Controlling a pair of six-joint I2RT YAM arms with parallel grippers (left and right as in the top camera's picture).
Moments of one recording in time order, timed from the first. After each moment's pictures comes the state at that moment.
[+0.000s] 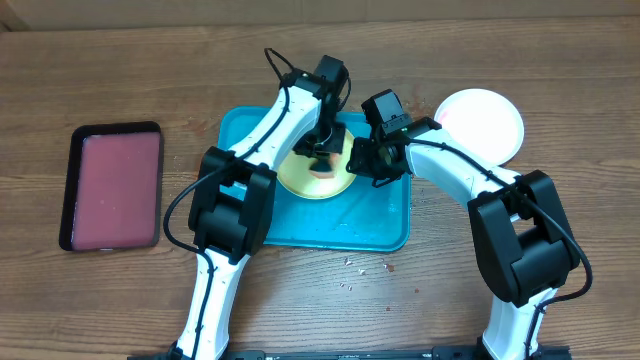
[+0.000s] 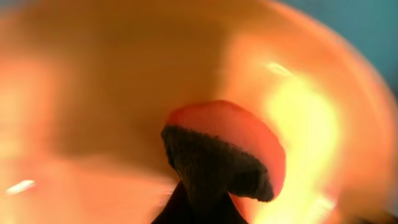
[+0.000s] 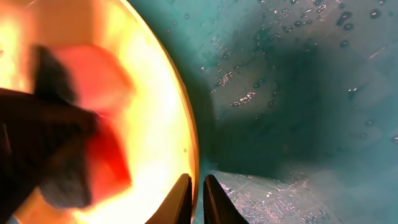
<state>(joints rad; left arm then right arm) -0.44 2.38 1.97 -1.10 0.03 -0.32 0.43 2.01 1.33 -0.56 -0.20 0.59</state>
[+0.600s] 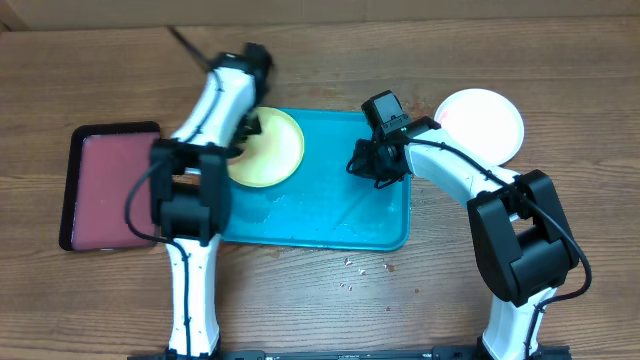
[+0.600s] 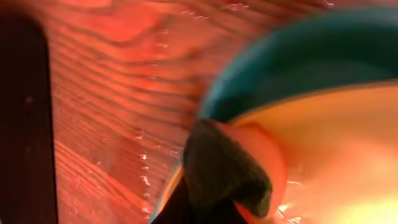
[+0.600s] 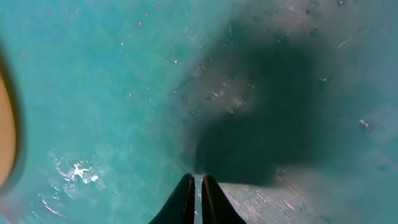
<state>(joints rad) -0.16 2.42 2.04 -1.27 -0.39 -0.53 0.44 2.01 1.34 -0.59 -0.17 0.59</state>
